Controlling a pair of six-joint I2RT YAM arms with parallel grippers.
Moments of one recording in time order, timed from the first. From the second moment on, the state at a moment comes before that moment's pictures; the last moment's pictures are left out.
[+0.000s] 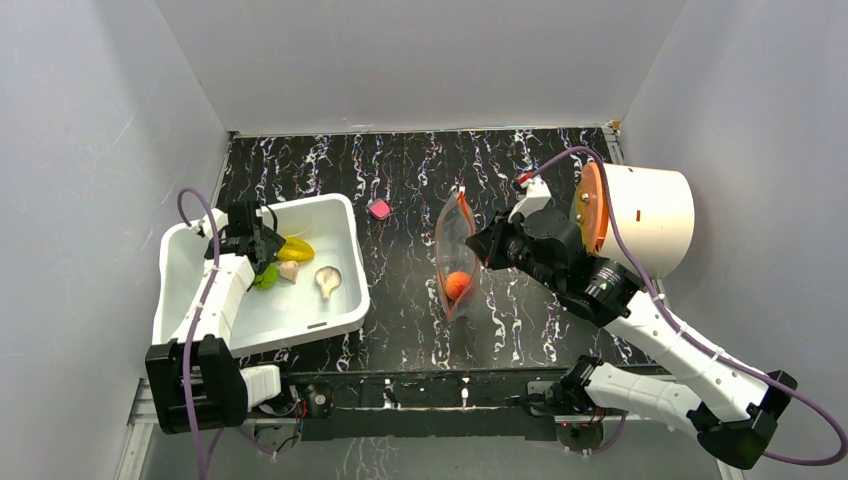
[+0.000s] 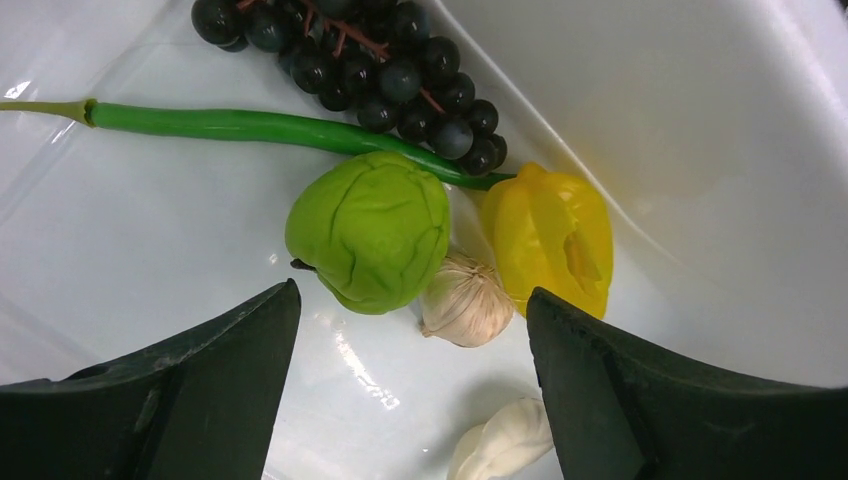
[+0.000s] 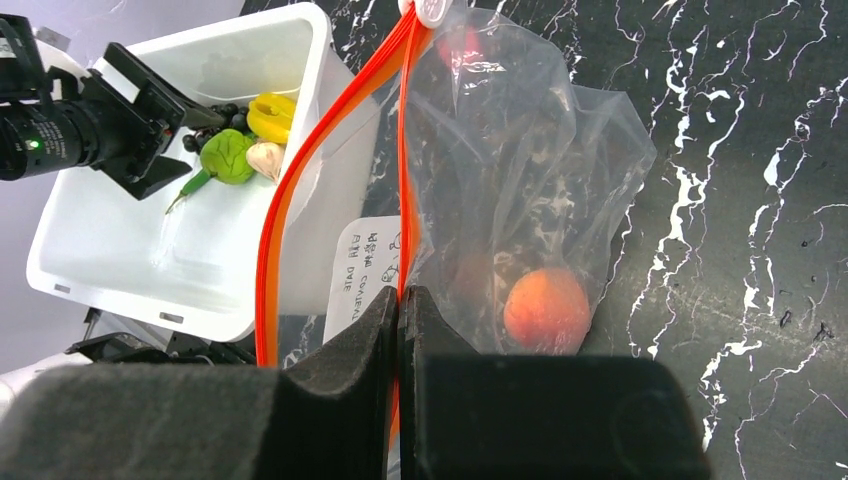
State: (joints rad) left arm 0.10 1.18 0.82 -0.64 -0.41 -0.82; right arm 0.81 0.91 1.01 -0.47 0.18 0.58
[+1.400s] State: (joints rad) left arm 0.14 1.31 0.72 -0.52 -0.39 -0.77; right arm 0.81 0.89 0.98 -0.47 0.18 0.58
